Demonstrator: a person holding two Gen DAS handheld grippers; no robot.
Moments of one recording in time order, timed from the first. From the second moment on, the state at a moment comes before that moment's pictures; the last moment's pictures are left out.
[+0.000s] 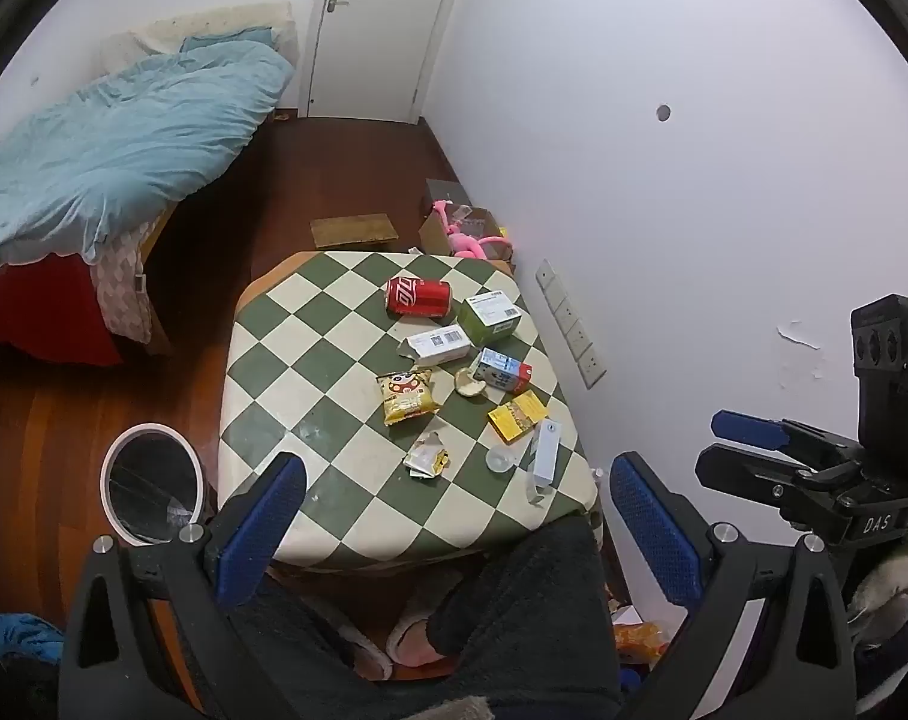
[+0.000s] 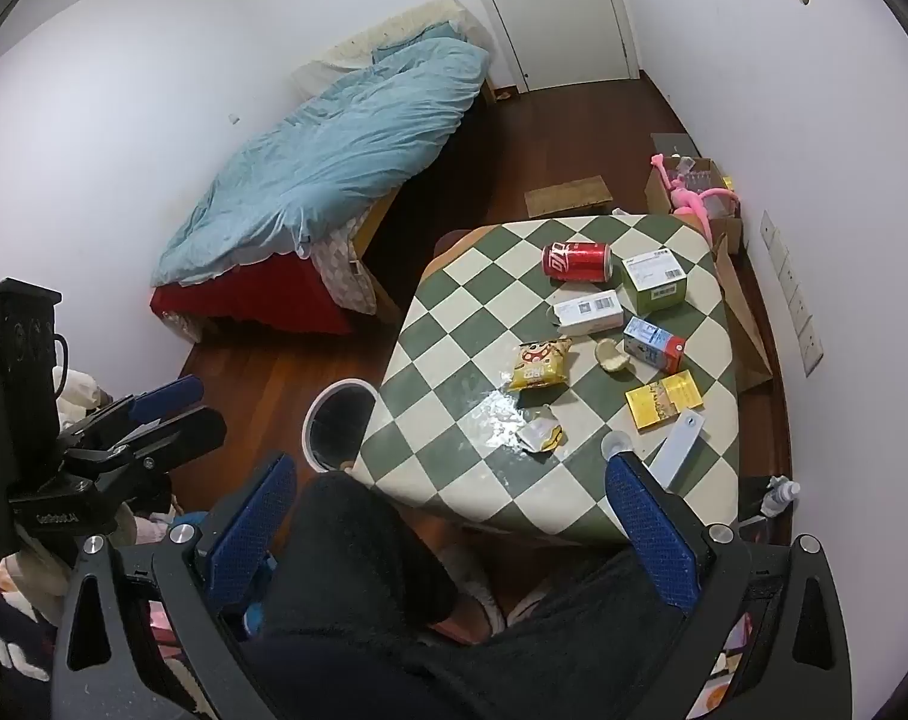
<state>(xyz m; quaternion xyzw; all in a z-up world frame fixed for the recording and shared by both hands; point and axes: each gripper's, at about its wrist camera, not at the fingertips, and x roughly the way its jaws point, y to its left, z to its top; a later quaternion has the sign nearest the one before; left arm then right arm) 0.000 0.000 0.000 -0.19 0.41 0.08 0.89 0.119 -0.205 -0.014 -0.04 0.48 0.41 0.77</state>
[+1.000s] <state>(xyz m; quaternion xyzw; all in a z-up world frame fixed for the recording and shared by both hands) 0.004 -0.002 -0.004 -0.21 0.41 0.08 0.89 0.123 -0.200 -0.018 -0.03 0.49 0.42 0.76</state>
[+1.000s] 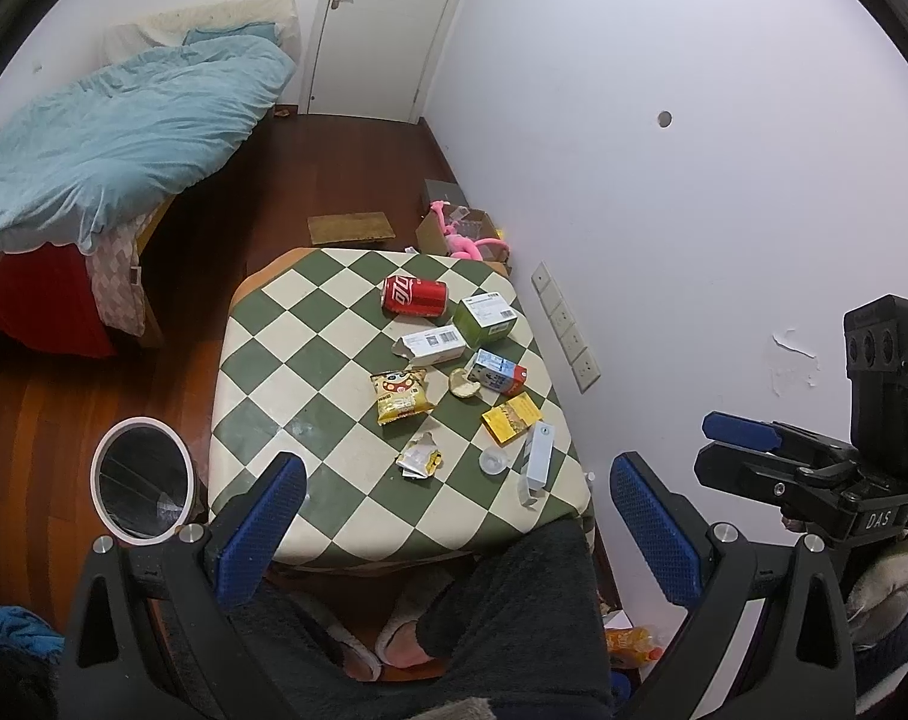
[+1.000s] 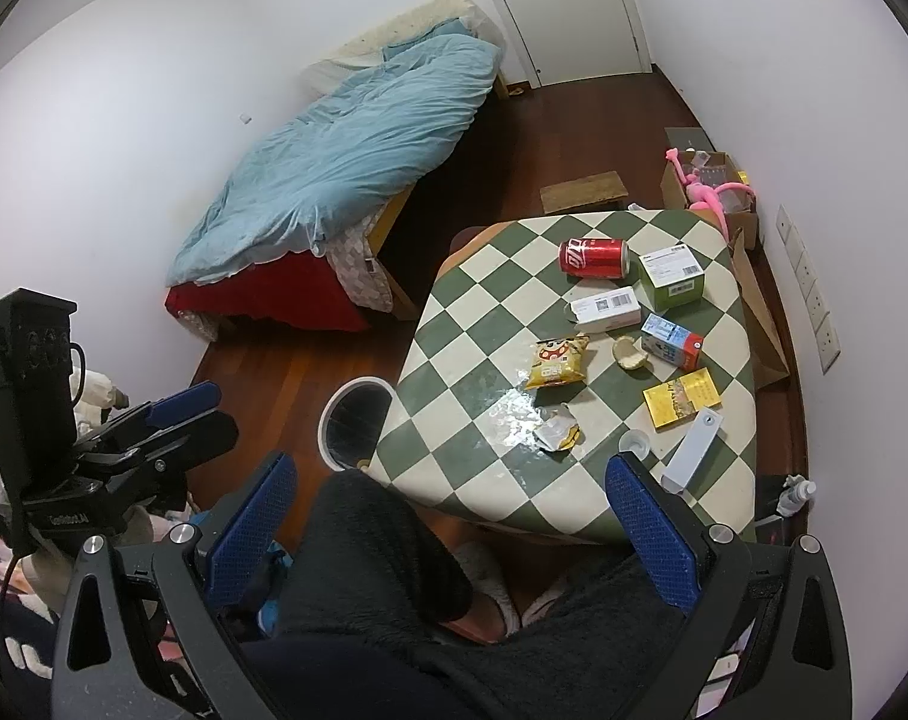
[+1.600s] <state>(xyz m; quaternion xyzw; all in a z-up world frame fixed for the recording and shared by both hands) 0.004 0.002 -0.005 -0.21 0.40 0.08 0.89 0.124 -0.198 -0.020 -0.03 0.49 0.42 0.76</state>
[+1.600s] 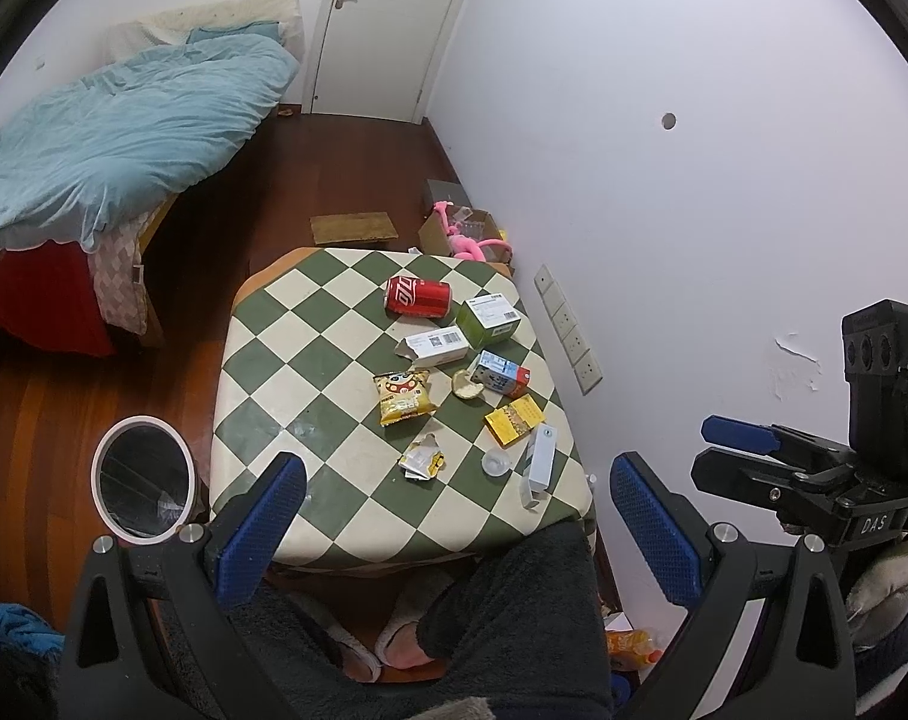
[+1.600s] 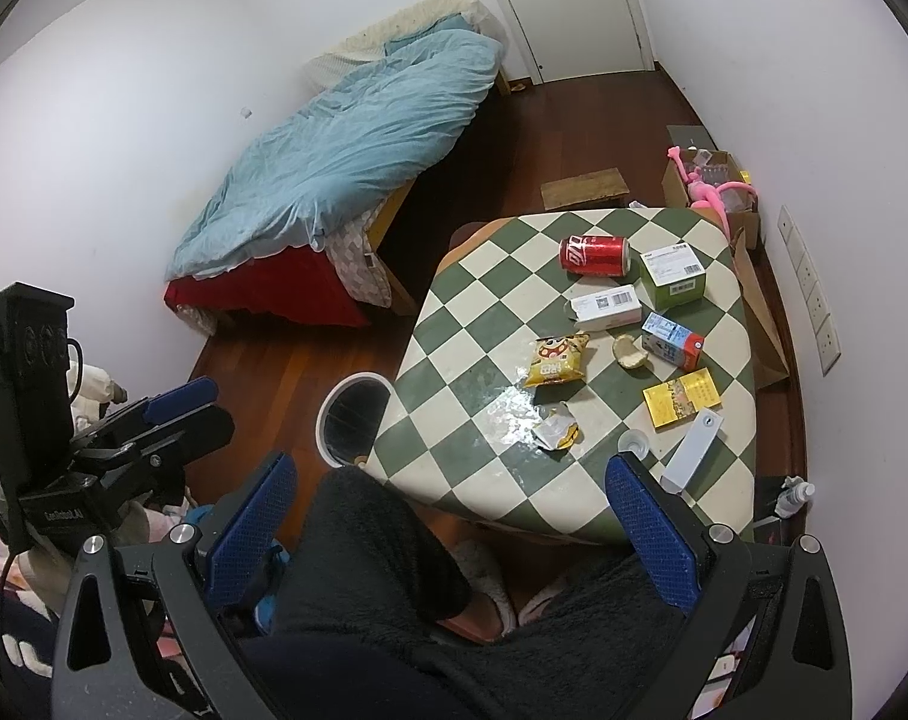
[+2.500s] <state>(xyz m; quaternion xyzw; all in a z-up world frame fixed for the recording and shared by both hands) 0.003 0.002 -0.009 -0.21 0.41 0.08 0.89 0.125 -0.196 -0.021 -0.03 0.49 0.42 0.76</state>
